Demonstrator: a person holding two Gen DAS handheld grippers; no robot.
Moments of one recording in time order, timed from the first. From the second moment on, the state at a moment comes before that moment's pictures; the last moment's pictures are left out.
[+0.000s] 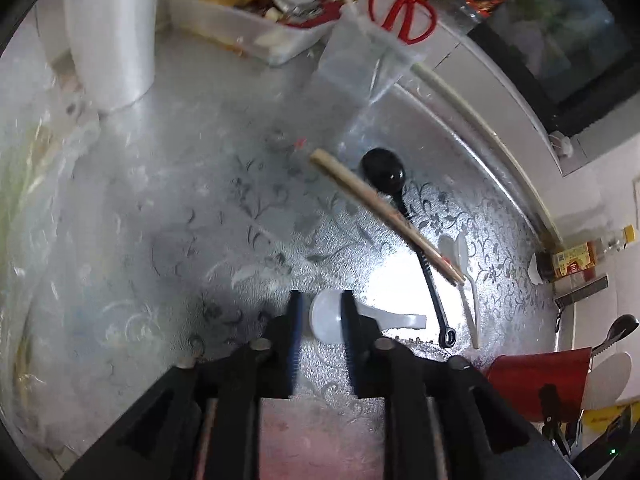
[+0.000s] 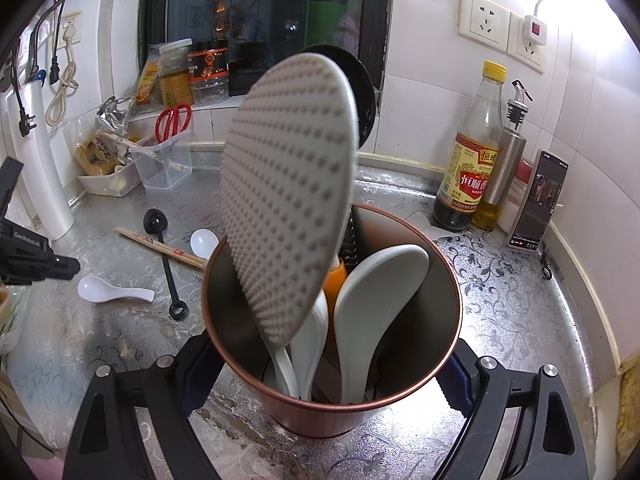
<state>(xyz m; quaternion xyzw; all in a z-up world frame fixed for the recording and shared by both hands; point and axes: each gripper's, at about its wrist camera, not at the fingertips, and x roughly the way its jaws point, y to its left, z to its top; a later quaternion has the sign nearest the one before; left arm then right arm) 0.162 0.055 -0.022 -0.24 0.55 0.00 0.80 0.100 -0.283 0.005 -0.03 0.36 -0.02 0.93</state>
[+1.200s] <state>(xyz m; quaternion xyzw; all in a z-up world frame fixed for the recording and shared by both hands) 0.188 0.012 0.003 -0.18 0.48 -0.05 0.86 0.104 -0.283 0.001 -0.03 0.36 -0.02 0.93</state>
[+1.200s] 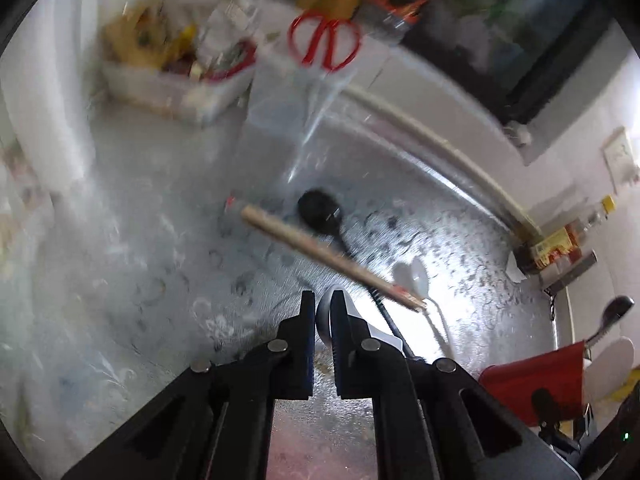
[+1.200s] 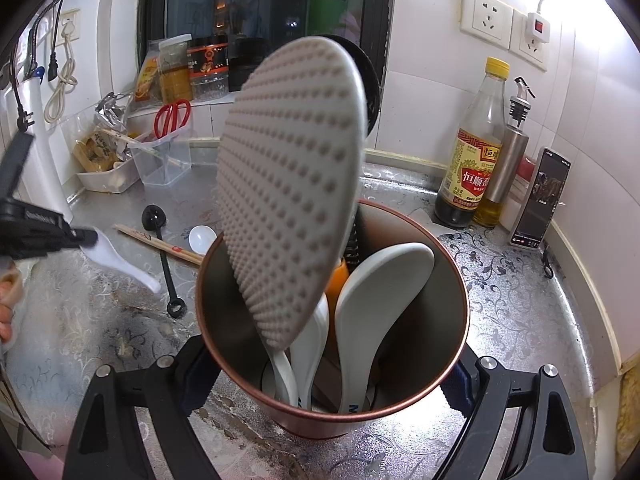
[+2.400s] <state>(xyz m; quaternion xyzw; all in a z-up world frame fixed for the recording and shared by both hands) 0.126 -0.200 0.190 0.18 0.26 -0.31 0.90 0.103 -0.282 0.002 -0.03 0.36 -0.02 0.93</state>
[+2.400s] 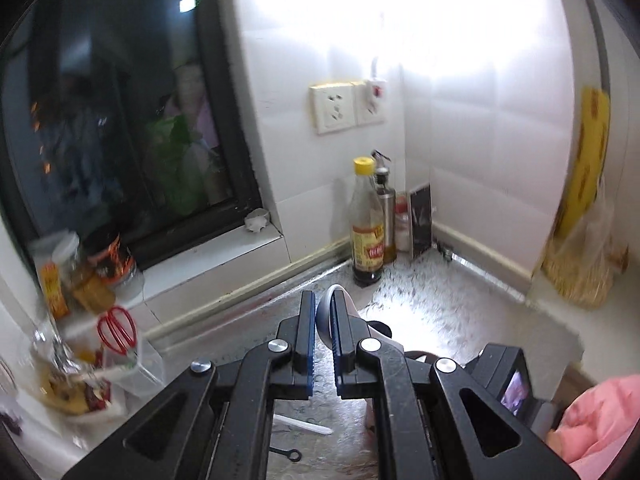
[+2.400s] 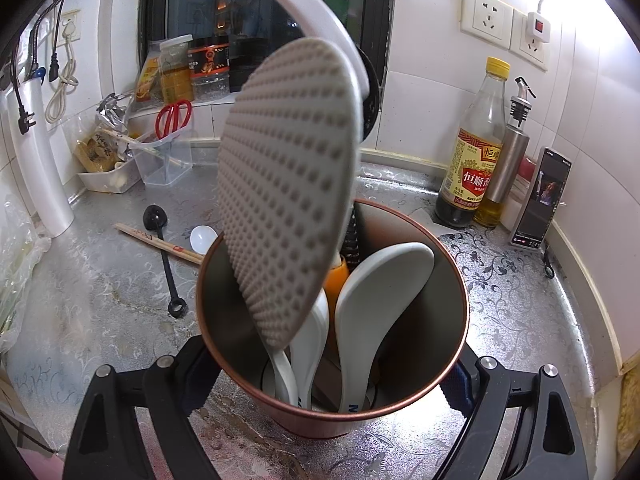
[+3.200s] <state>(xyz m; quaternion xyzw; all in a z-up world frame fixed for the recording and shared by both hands) 0.129 -0.239 0.157 0.24 0.30 -0.34 0.86 0.102 -0.283 0.001 -0.03 0.36 -0.02 0.93</state>
